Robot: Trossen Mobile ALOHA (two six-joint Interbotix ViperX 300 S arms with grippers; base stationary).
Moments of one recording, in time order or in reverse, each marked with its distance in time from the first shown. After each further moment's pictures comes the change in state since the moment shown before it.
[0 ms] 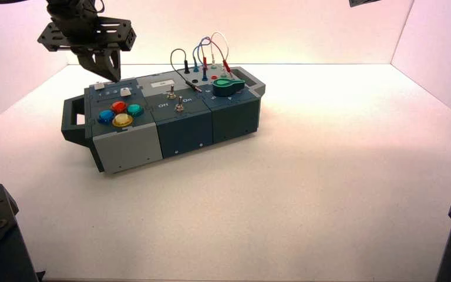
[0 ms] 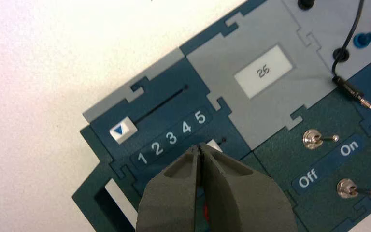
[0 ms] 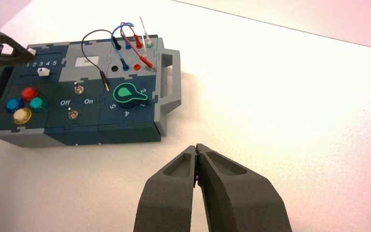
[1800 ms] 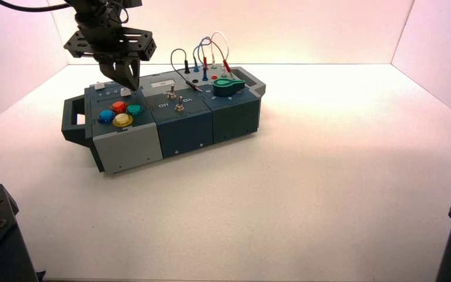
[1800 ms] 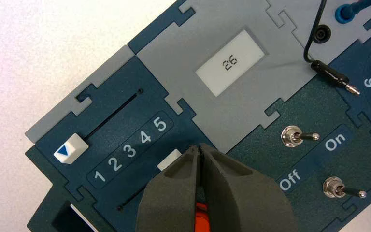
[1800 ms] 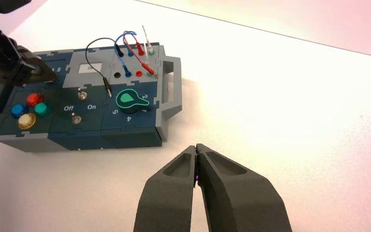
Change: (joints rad) left arm -0.084 0.101 -0.060 0.017 0.049 0.000; right arm -0.002 -0.028 0.000 0.000 0.000 -0.002
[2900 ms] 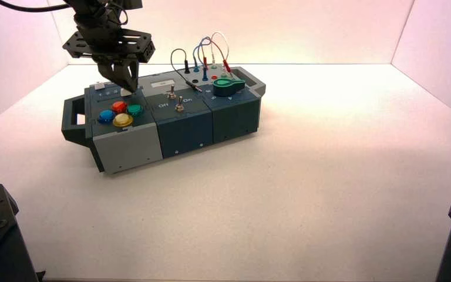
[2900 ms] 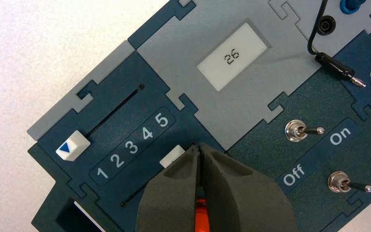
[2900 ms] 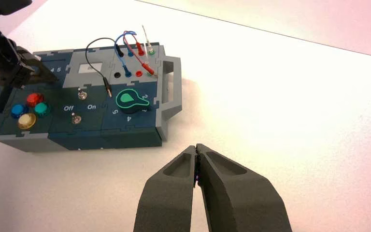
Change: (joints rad) left arm 0.002 -0.002 0.000 0.015 0.015 0.002; right arm 0.002 0.000 0.000 0.000 0.000 0.002
